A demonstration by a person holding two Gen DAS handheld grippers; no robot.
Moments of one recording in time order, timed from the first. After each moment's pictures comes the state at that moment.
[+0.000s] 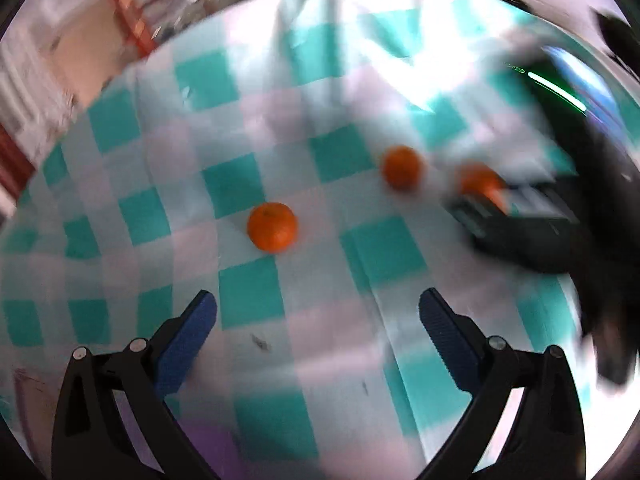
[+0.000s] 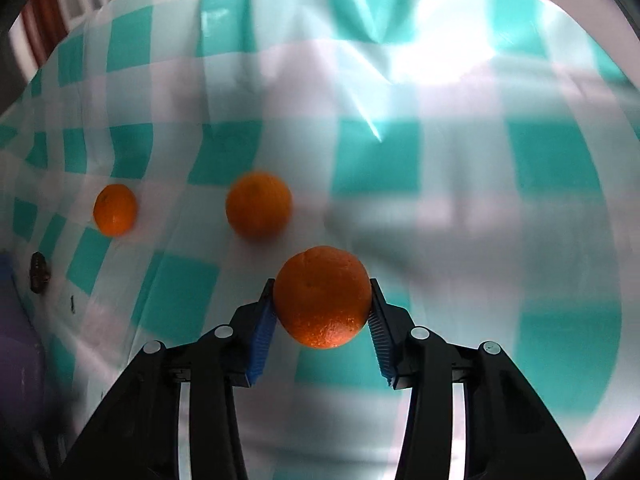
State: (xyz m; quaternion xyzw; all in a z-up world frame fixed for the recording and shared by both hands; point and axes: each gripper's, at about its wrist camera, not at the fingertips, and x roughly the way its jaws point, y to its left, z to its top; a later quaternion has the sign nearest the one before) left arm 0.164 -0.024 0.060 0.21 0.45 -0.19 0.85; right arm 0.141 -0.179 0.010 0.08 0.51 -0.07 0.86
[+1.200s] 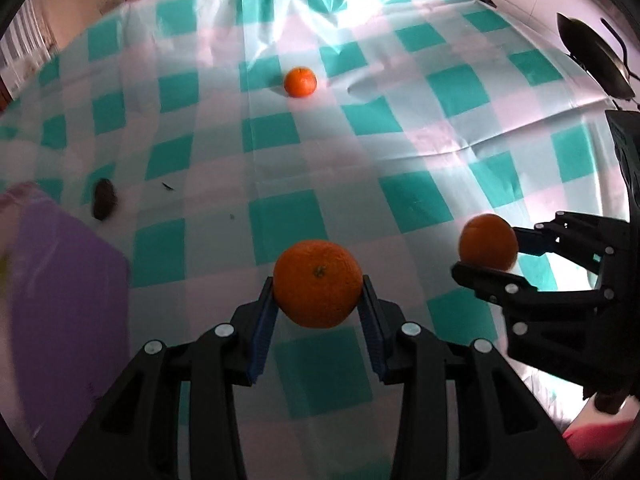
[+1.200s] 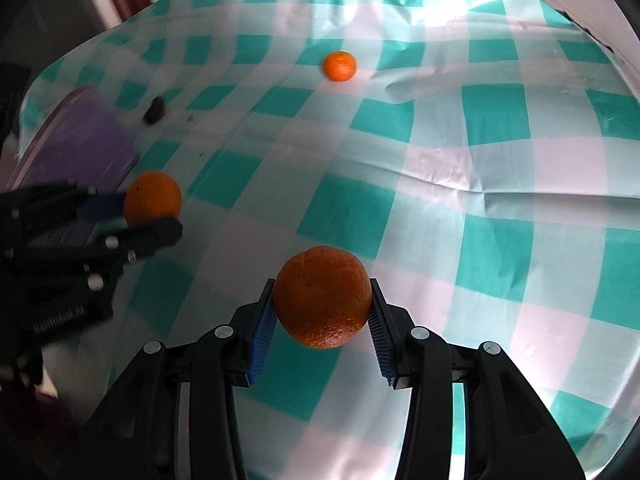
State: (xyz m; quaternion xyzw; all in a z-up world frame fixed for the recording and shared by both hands) left arm 0.010 0.001 0.072 0.14 0.50 -0.24 0.82; right arm -0.042 -0.158 0.045 0.02 0.53 0.07 0.84
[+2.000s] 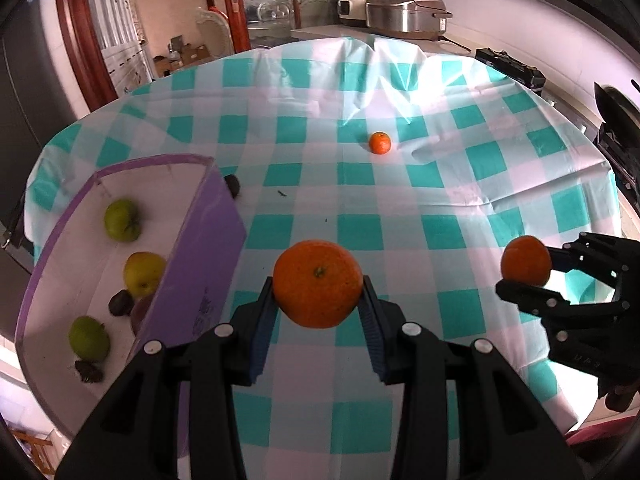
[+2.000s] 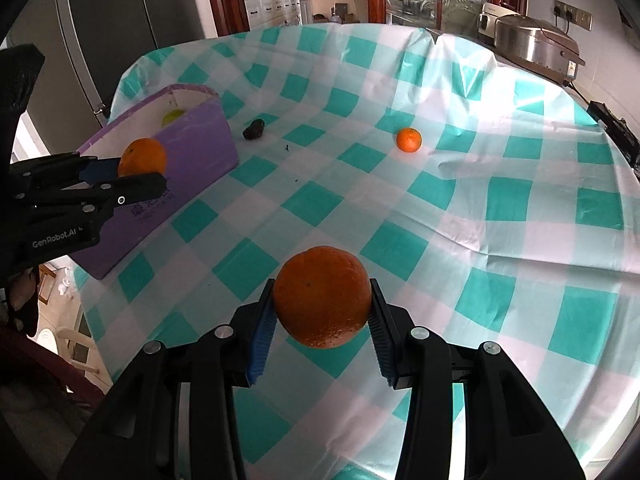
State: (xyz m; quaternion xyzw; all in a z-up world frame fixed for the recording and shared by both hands) left arm -0.063 0.042 0.151 0.09 0.43 -0.11 0.89; right arm -0.096 -0.145 0.112 -0.04 0.45 0.18 0.88
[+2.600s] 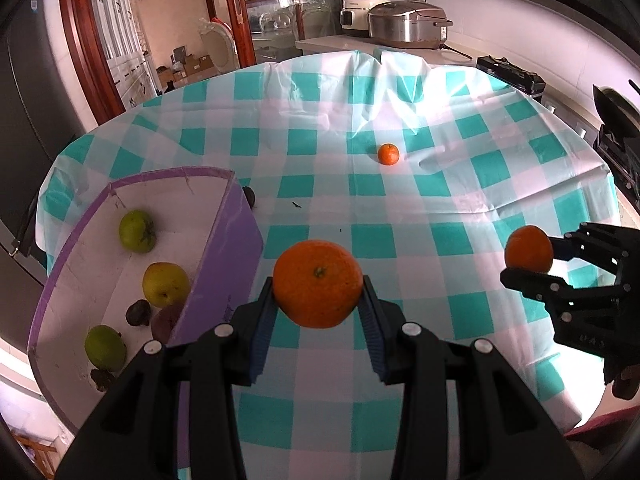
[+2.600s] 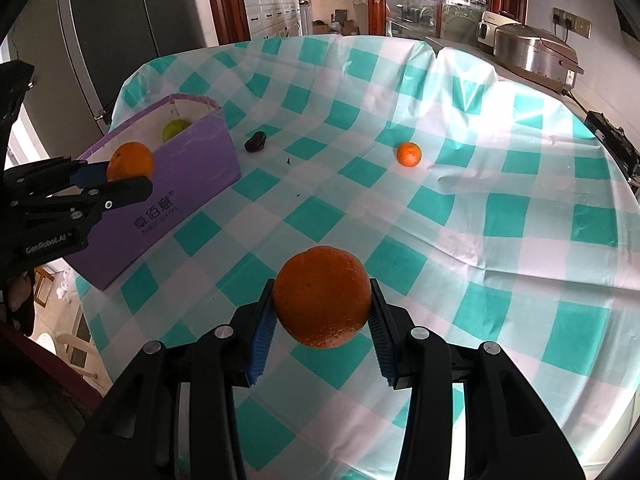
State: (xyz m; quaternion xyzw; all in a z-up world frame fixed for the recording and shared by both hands) left arm -0.066 0.059 0.160 0.10 0.42 -0.11 0.90; right arm -0.084 -0.131 0.119 -0.04 0.44 0.17 0.88
